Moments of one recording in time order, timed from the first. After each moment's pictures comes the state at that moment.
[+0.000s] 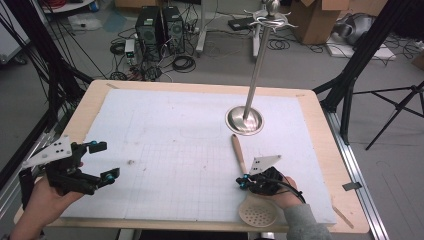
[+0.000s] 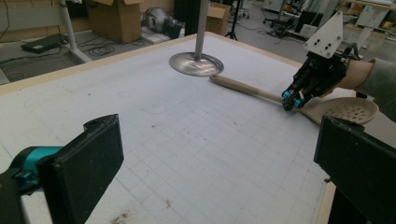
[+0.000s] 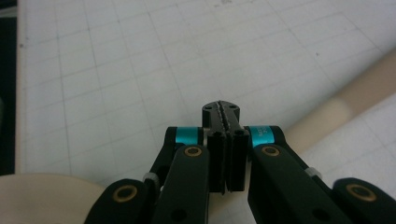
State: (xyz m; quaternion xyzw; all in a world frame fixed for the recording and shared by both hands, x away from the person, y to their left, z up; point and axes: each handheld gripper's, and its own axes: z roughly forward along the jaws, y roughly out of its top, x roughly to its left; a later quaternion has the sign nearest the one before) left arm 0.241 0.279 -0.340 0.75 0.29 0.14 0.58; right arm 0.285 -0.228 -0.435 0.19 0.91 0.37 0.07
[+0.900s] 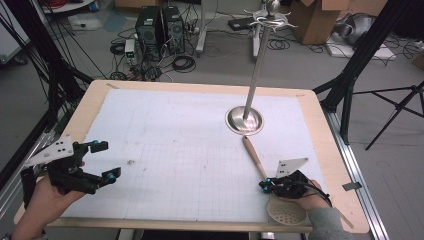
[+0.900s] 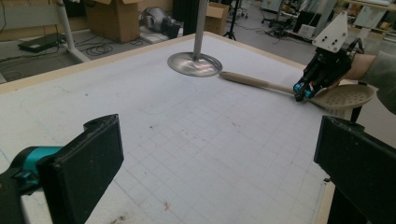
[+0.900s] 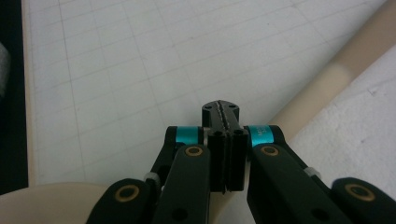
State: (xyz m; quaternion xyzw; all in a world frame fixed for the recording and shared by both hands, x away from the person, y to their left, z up) left arm 0.243 0.278 -0.340 0.75 0.29 0.14 0.59; right arm 0.279 -0.298 -0.437 0.20 0.91 0.36 0.05
